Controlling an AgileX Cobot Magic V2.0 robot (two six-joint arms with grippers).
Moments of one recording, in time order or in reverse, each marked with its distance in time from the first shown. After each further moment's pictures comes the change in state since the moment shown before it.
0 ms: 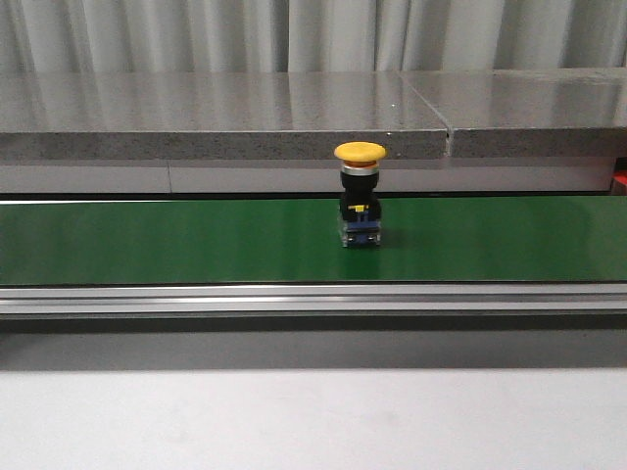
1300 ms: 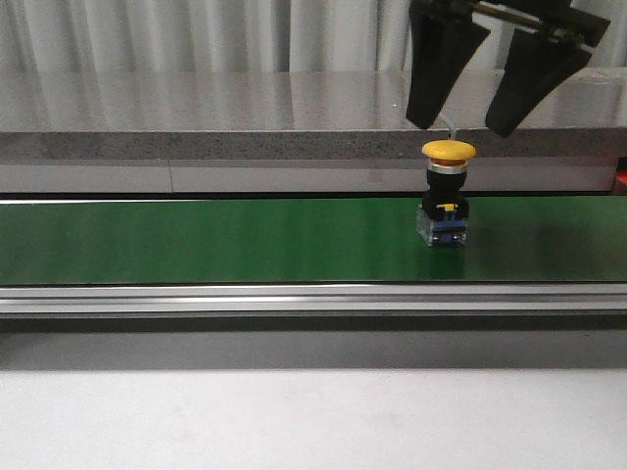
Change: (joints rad) left arm 0.000 0.000 0.000 0.000 0.000 0.000; right arm 0.512 0.232 -0.143 -0.015 0.258 -0.025
